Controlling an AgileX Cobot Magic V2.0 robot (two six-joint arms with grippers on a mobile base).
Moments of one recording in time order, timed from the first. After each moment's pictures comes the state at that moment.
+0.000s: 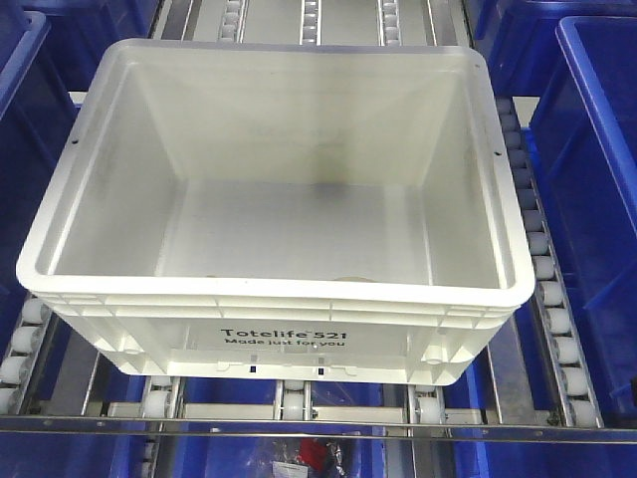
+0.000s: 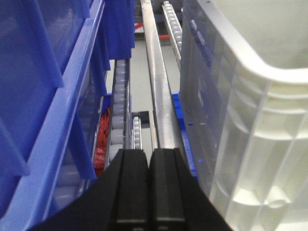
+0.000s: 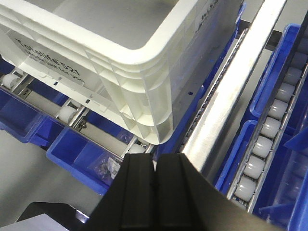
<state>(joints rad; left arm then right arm) -0.04 -0.01 -0.10 0.05 0.38 0.02 0.62 0.36 -0.67 -0.12 1.07 0.06</state>
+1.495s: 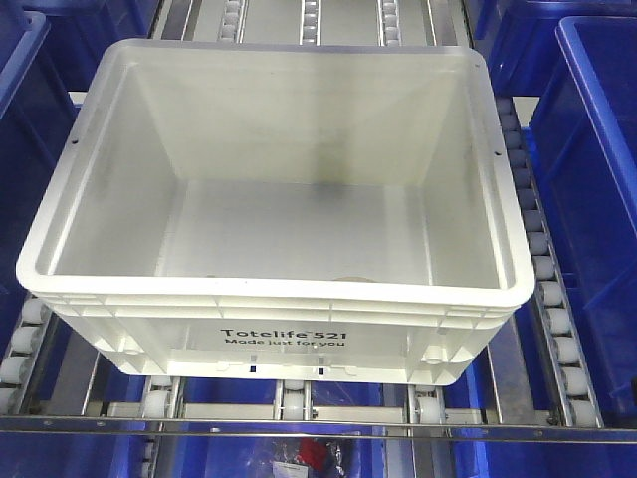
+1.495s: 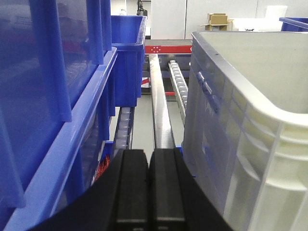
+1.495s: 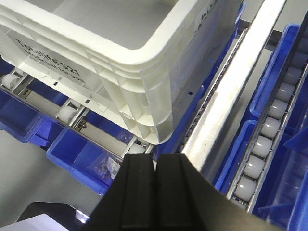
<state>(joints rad) 0.00 -0.01 0.03 -0.02 0.05 0.02 0.62 0.36 -0.67 -0.12 1.07 0.06</state>
